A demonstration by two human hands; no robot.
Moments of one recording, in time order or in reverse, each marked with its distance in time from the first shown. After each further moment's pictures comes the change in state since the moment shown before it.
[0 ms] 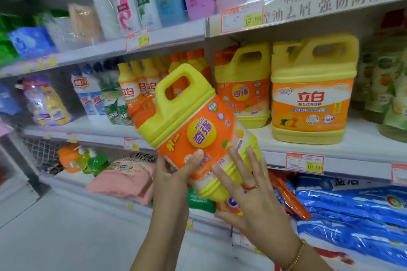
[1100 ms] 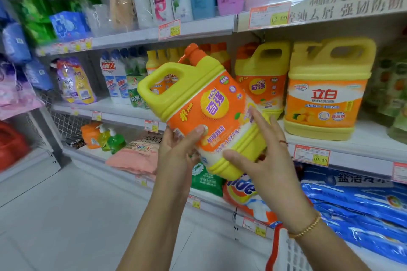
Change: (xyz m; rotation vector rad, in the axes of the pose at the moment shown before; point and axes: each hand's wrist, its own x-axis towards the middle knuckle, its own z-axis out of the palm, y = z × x) left_hand -0.024 0.039 -0.016 -0.146 -0.064 0.007; right_hand 0.046 -0.043 -0.070 0.848 0.001 0.629
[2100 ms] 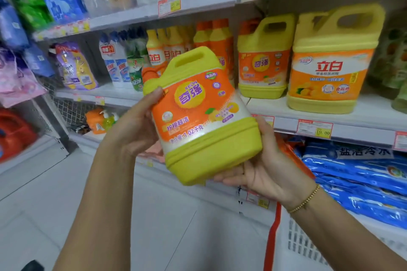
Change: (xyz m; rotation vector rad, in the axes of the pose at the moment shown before) left_hand 0.029 0.058 -0.059 0.108 -0.205 -0.336; right_hand -0.021 0.010 0.012 0.905 -0.561 0.674
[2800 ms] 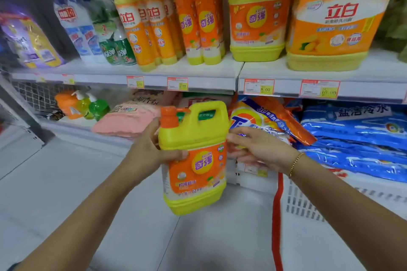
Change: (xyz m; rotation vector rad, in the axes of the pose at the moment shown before) left_hand -0.005 -0.107 -0.065 0.630 0.001 0.019; right_hand 0.049 0.055 -0.084 -0.642 0.360 0.120
